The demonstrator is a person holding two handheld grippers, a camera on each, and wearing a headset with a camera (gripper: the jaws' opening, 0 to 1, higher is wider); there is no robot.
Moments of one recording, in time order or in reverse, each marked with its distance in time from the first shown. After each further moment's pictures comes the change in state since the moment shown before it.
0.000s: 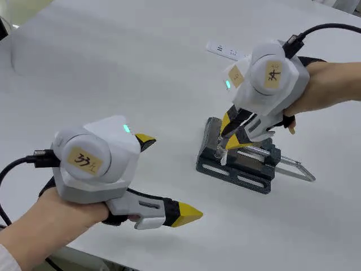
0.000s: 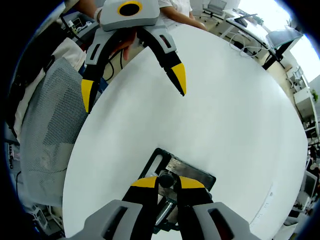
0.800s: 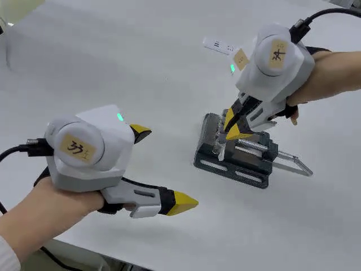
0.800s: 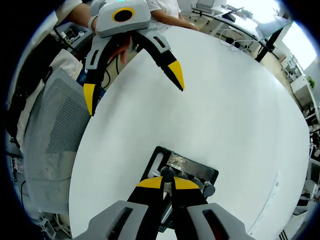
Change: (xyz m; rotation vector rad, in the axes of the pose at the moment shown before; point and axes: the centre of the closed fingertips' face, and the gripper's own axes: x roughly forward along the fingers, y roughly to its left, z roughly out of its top) left arm -0.002 0.007 0.003 0.011 -0.002 0.012; right arm -0.004 0.004 -0.006 0.087 -0.019 0.010
